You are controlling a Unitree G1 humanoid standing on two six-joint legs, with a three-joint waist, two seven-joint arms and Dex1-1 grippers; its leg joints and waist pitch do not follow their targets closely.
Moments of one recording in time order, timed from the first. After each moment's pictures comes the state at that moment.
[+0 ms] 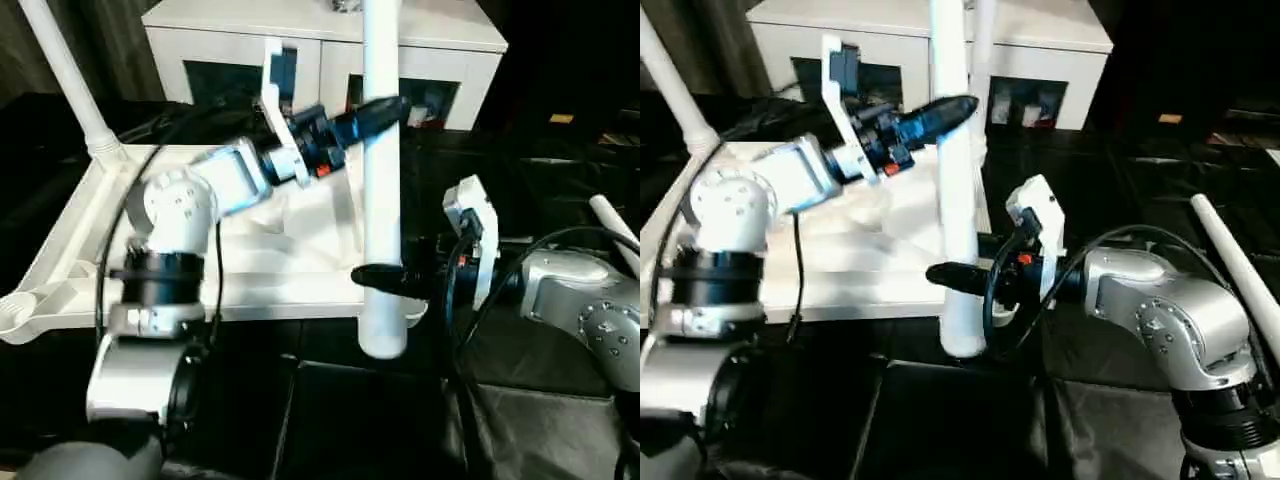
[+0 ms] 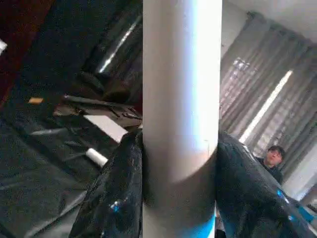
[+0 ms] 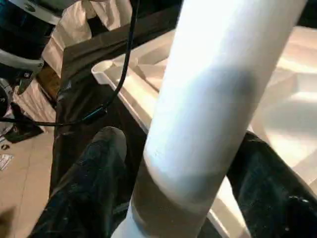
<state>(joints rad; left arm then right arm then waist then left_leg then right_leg) -0.96 0.16 0.17 0.29 -0.83 0.92 -0.70 -0.43 -0.58 0.06 -0.28 0.76 0.88 0.77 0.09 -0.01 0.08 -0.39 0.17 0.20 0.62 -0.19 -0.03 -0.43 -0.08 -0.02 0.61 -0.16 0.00</state>
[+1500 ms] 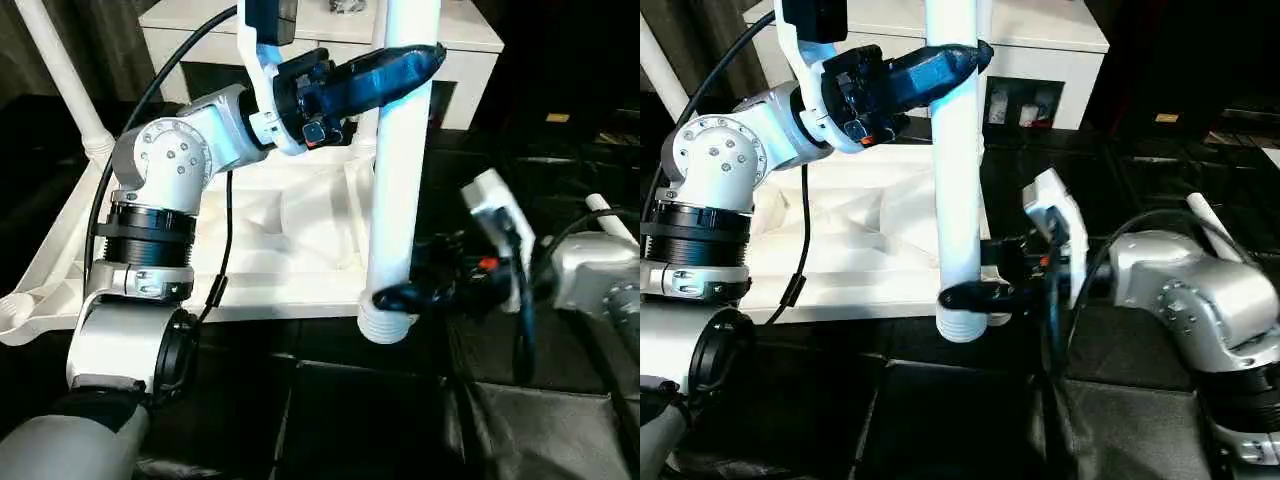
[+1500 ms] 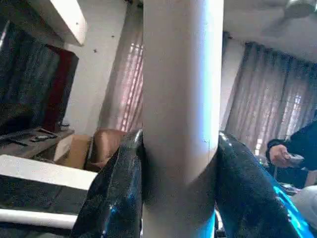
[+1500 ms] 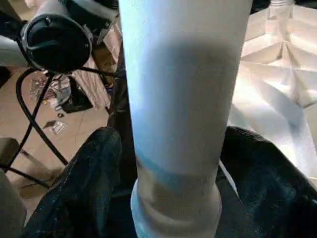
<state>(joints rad) -1.08 0.23 0.10 0.36 -0.85 0.84 -1.17 -0.48 -0.69 0.11 -0.23 0.78 0.86 1.09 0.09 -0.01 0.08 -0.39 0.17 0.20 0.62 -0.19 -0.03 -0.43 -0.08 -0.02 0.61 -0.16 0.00</state>
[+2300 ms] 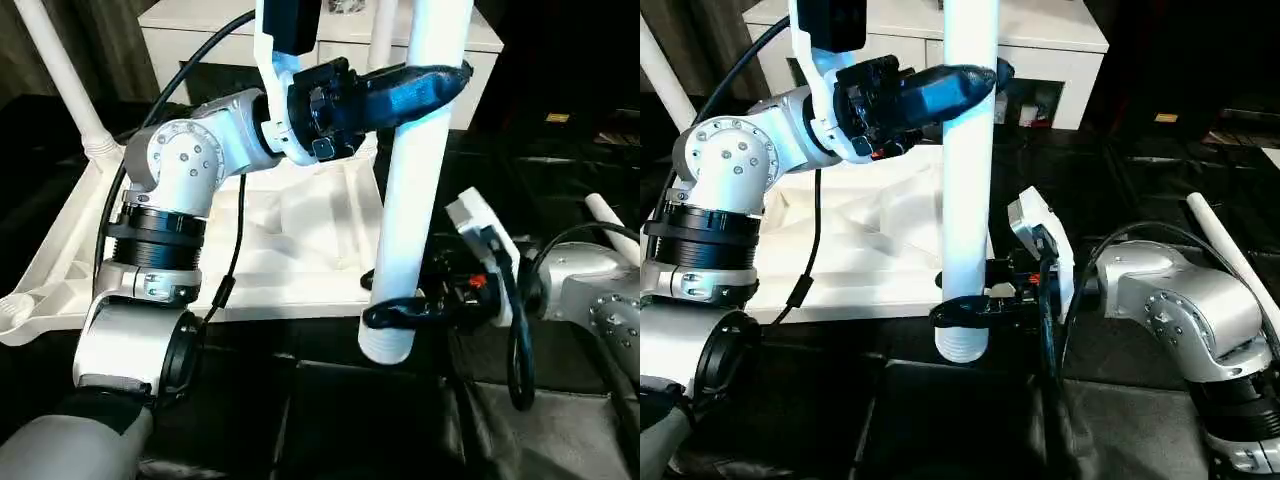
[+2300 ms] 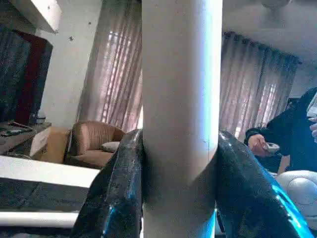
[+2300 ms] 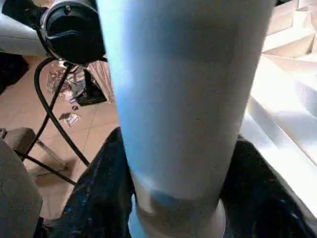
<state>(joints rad) -1.08 0.21 0.06 0.34 -0.85 0.86 -1.23 -0.45 -0.69 0.14 -0.26 0.77 0.84 1.12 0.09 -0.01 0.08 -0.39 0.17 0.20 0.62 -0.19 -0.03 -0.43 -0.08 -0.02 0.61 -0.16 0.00</state>
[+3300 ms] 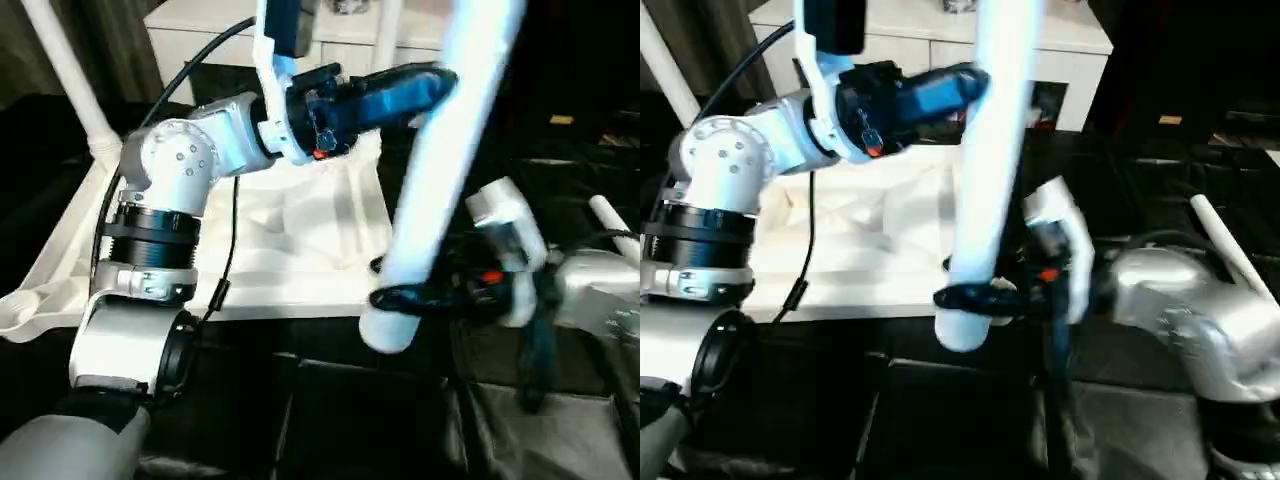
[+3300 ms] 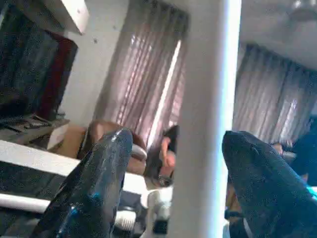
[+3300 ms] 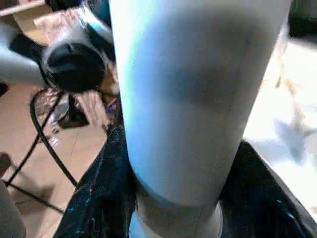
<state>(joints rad) -1.07 0.22 0.12 0.37 -0.86 0.90 -1.13 -0.35 -0.66 -0.05 -0.39 0.86 0.85 1.01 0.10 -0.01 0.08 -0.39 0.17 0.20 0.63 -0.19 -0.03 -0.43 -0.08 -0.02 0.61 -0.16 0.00</state>
